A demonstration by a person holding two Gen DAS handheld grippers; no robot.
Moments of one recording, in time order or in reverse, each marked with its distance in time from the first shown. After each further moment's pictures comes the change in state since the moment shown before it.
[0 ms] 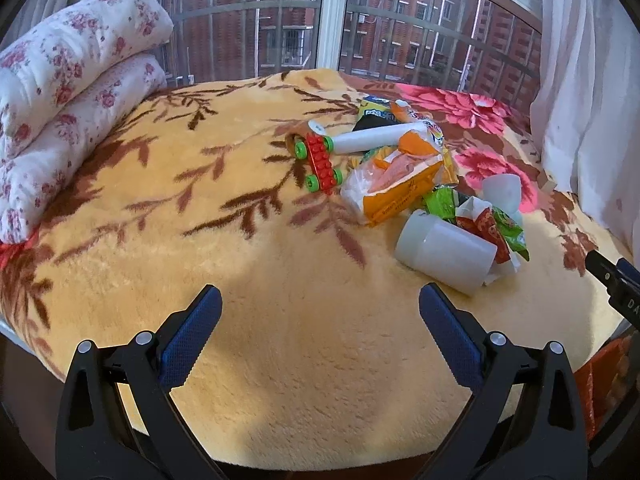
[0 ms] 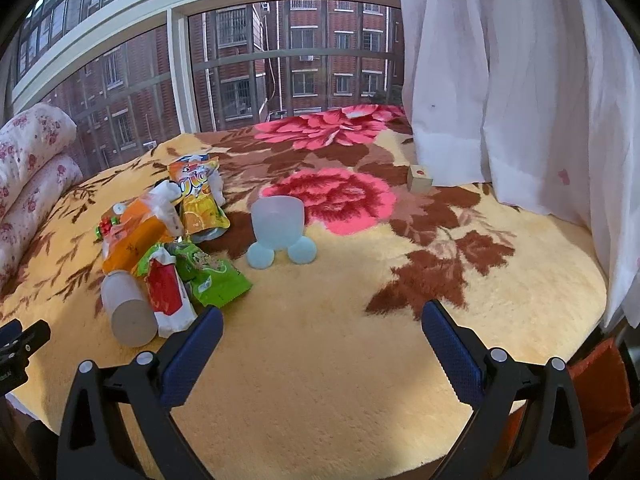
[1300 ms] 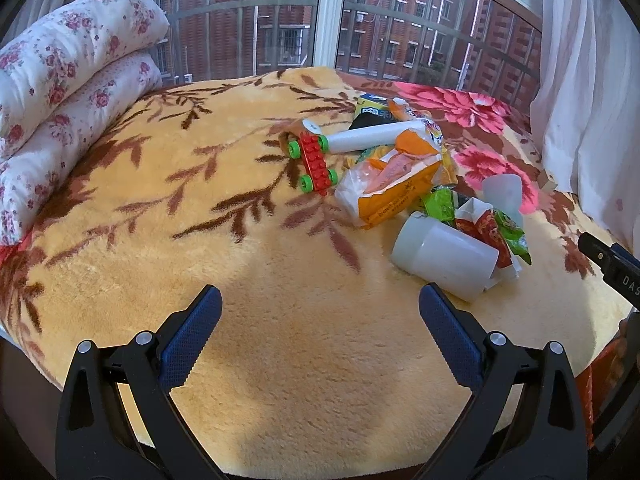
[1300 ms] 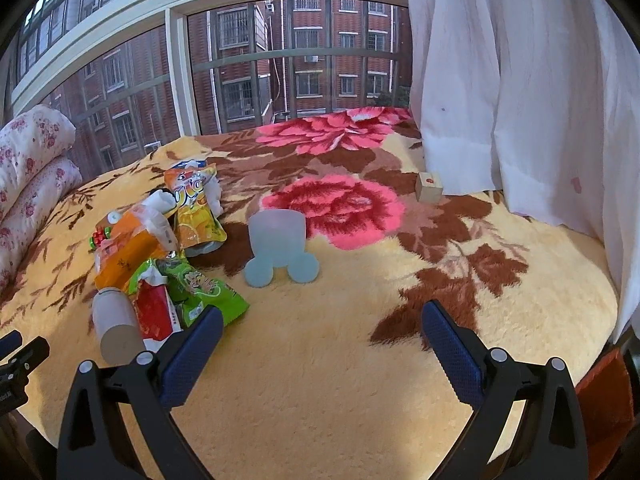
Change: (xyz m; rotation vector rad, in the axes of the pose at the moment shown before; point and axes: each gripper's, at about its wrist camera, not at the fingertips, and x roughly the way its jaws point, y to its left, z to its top) left arm 0.011 -0.005 0.001 -0.003 0.009 -0.010; right arm 0.021 -0.002 0.017 -0.003 -0.006 0.014
